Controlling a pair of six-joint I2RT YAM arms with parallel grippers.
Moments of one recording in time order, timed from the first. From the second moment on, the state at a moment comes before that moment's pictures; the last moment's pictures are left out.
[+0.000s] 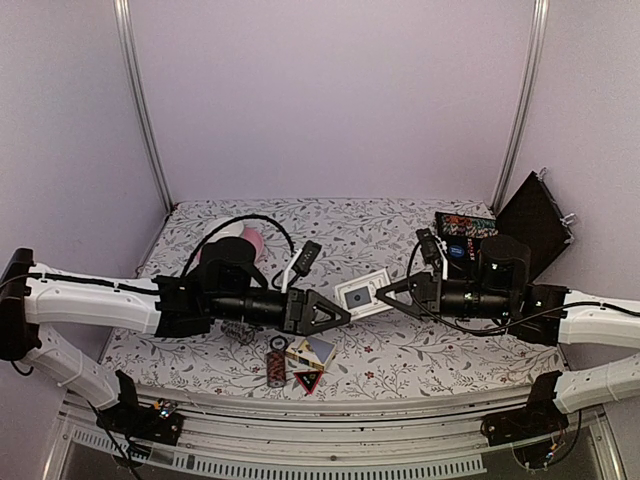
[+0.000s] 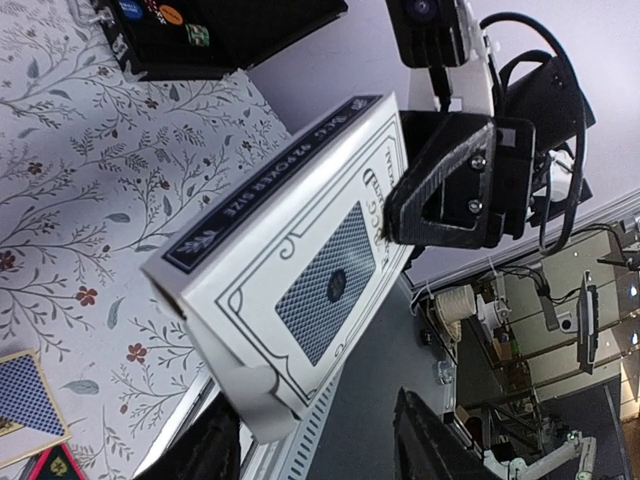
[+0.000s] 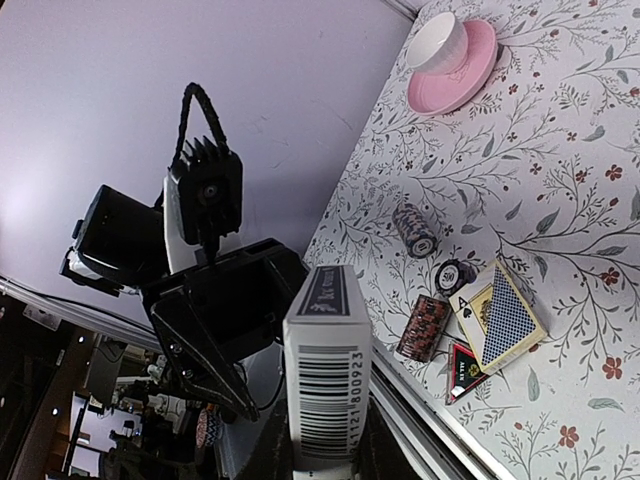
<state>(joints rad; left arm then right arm) -1.08 1.38 0.81 0.28 0.39 -0.82 0.92 1.02 0.61 0.20 -0.35 0.96</state>
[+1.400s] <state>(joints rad) -1.06 1.24 0.73 0.26 0.32 -0.84 0.90 0.99 0.58 0.28 -0.34 0.96</state>
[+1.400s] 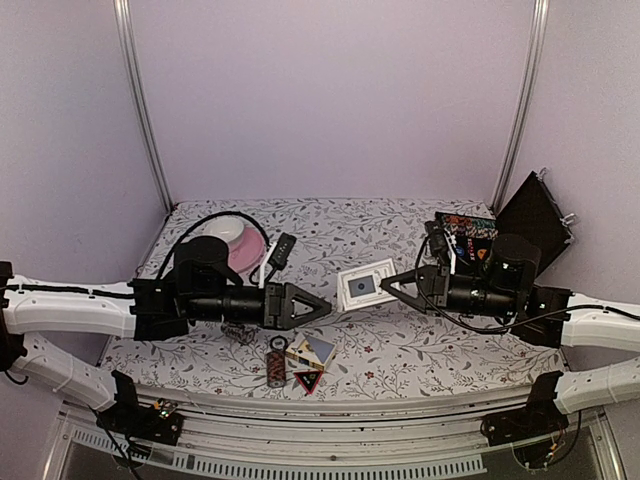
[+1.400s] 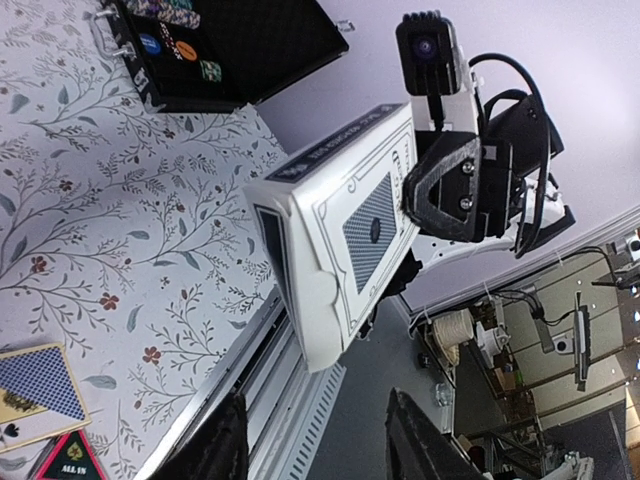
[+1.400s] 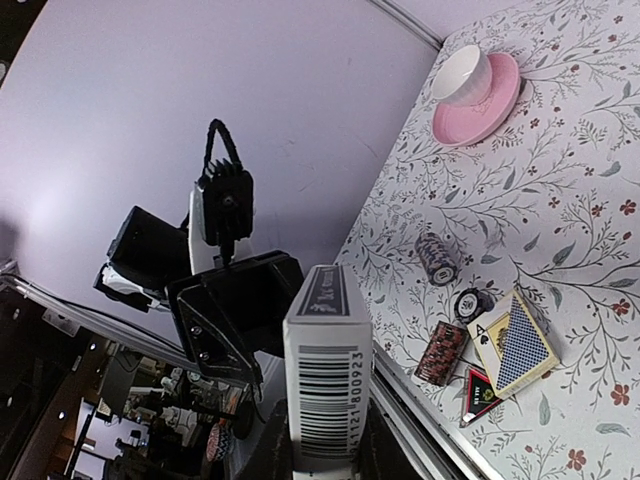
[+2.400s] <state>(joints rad) -1.06 1.26 0.72 0.36 0.38 -0.87 0.90 1.02 0.58 0.39 -0.44 1.01</state>
